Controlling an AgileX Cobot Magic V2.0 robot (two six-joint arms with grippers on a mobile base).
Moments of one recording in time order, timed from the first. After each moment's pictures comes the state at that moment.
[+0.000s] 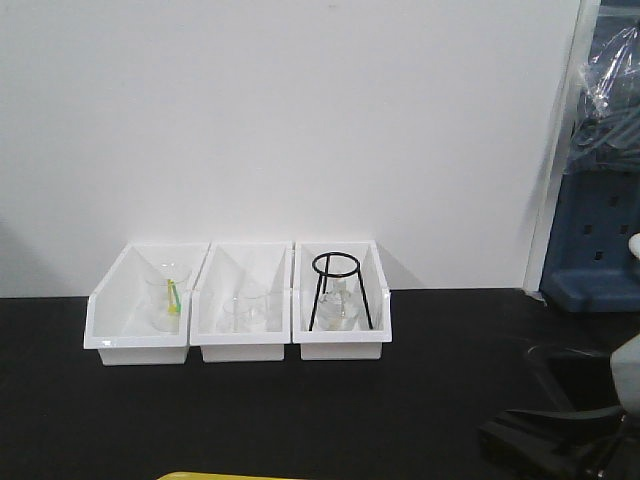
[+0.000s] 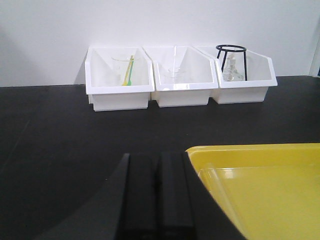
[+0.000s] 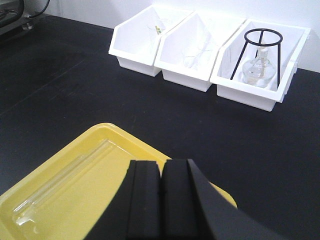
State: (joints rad) left arm -0.14 -0.01 0.03 0.05 0.17 -0.18; right arm 0.57 0.82 -0.75 0.15 0.41 -0.08
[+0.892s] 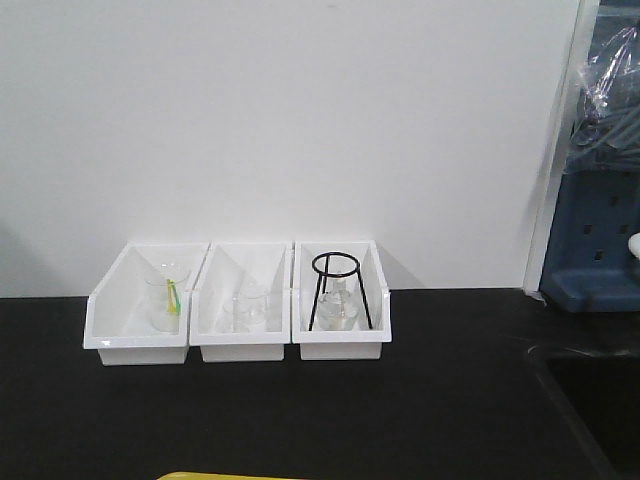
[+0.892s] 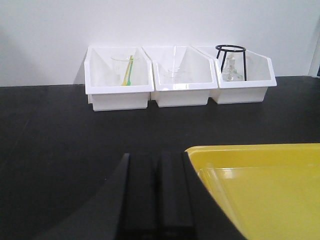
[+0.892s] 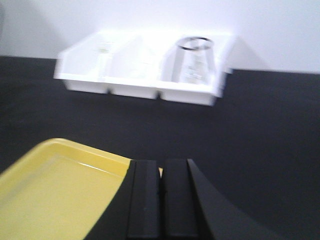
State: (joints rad) left arm -0.14 -0.01 0.03 0.05 0.17 -0.18; right arm 0.35 0.49 -0.44 0.14 0.33 -0.02
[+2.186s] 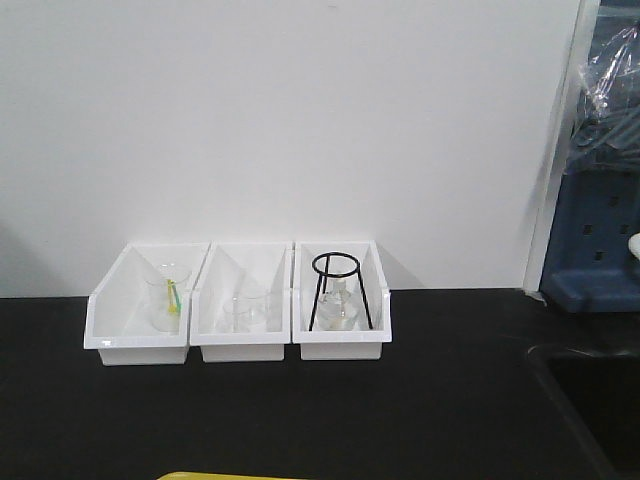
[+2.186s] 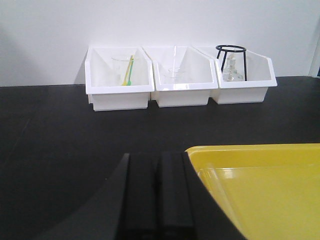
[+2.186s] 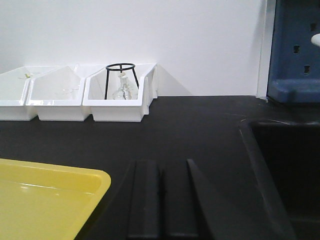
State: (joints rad) left arm -0.14 -0.01 0.03 0.05 0.17 -0.18; right arm 0.19 -0.01 0.03 0.05 0.12 0.00
